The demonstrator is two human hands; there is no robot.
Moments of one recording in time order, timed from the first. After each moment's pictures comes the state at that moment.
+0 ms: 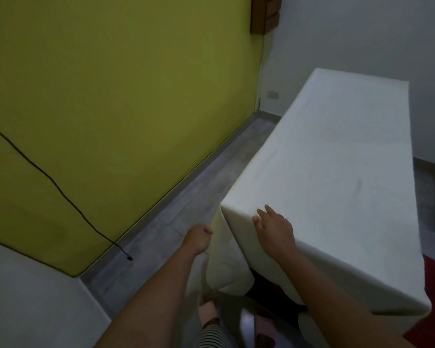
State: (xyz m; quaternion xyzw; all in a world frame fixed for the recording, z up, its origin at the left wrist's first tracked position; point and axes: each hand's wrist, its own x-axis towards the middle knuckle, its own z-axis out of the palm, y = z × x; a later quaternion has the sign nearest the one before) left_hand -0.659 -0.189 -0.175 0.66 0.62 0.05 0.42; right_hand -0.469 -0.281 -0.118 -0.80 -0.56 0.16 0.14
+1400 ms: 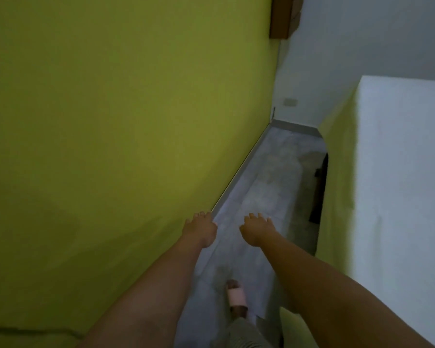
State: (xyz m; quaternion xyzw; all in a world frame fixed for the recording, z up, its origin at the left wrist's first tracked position) left_hand -0.748 0.209 -0.131 0.82 0.51 -0.19 0.17; right_hand -0.582 0.144 -0.150 -0.76 -0.58 0.28 -0.08
